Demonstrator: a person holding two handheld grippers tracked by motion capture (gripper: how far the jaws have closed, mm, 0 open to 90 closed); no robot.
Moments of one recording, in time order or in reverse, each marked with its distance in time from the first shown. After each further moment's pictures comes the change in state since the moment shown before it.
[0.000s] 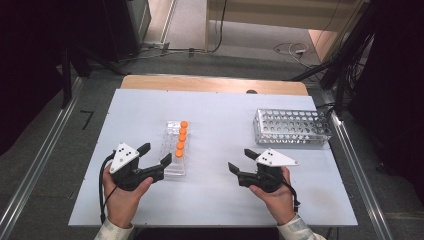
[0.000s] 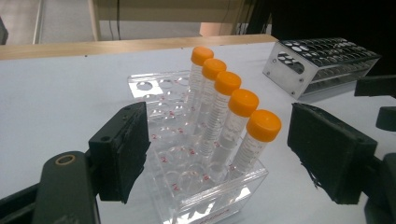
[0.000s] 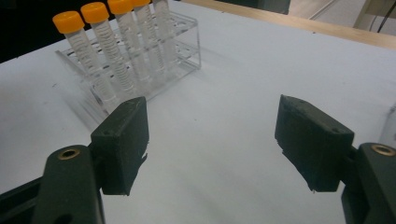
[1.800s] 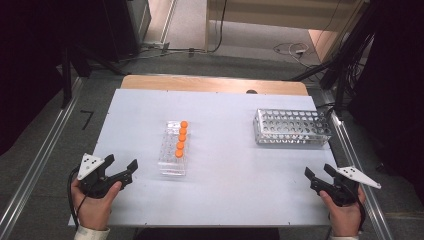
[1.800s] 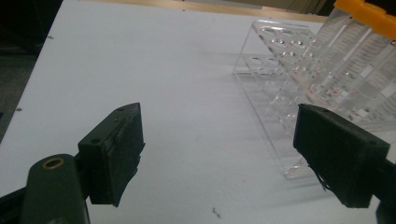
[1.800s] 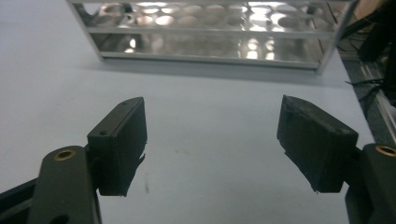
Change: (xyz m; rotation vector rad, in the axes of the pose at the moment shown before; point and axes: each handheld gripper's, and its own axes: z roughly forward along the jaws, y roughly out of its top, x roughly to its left) left arm 0.070 -0.044 -0.029 0.063 0.216 -0.123; right arm -0.125 -0.087 -0.117 0.048 -0.466 0.273
